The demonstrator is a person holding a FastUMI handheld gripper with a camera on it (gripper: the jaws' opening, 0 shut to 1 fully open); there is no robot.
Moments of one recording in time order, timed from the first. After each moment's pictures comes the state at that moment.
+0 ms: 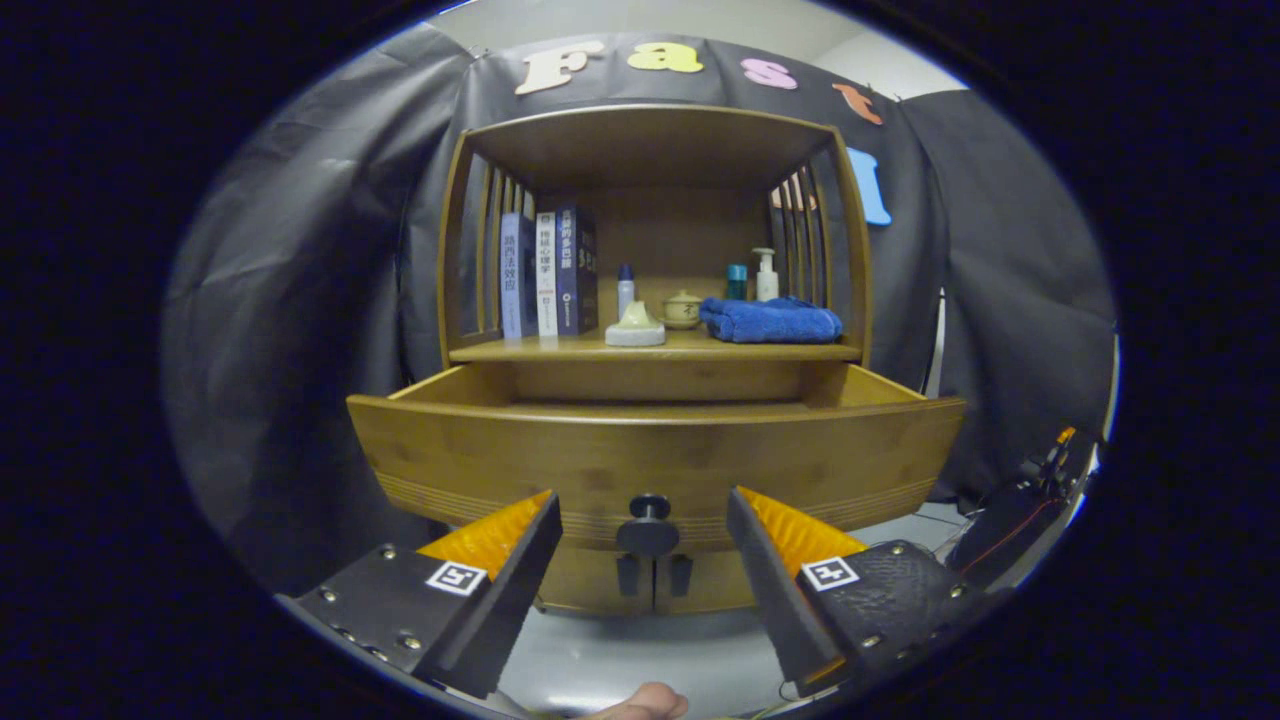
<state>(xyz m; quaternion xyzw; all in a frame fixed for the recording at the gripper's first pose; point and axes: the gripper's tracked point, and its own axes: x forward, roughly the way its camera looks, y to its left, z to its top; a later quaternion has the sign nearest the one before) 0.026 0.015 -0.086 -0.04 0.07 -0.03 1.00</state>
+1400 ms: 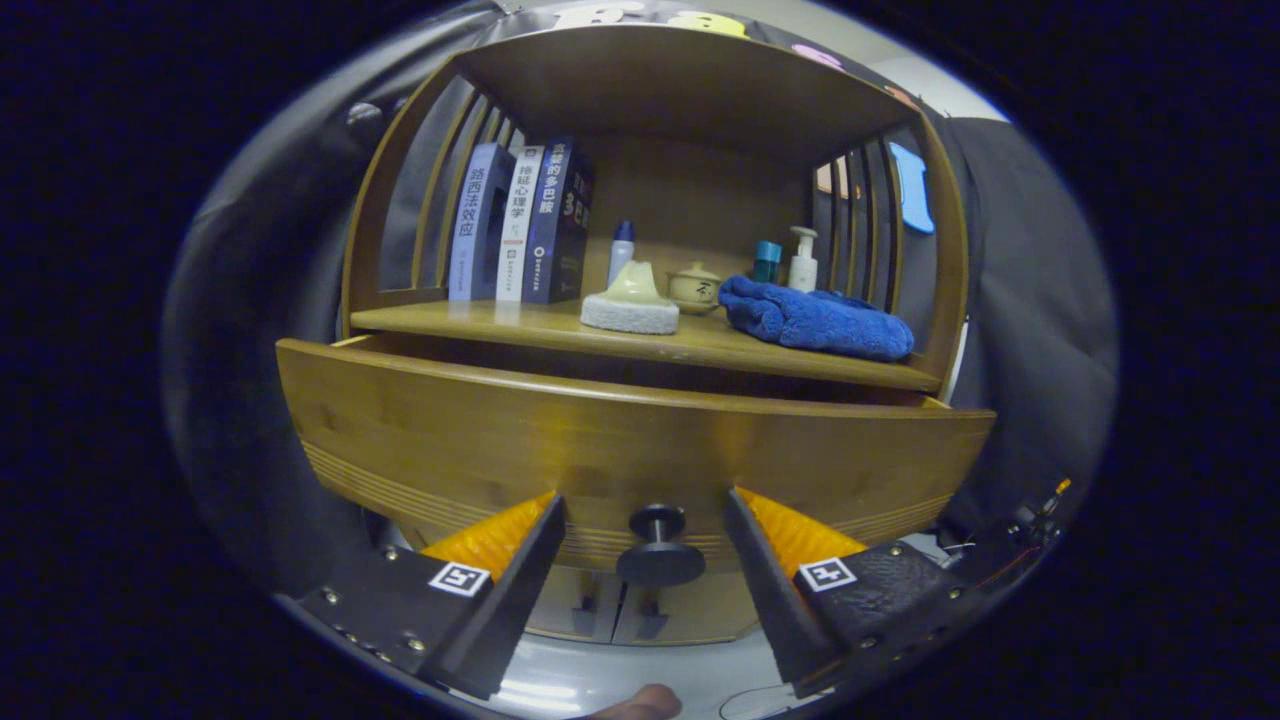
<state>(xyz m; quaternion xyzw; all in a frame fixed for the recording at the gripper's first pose) 0.172 -0.002 -0.094 -0.10 0.10 -0.05 0.99</state>
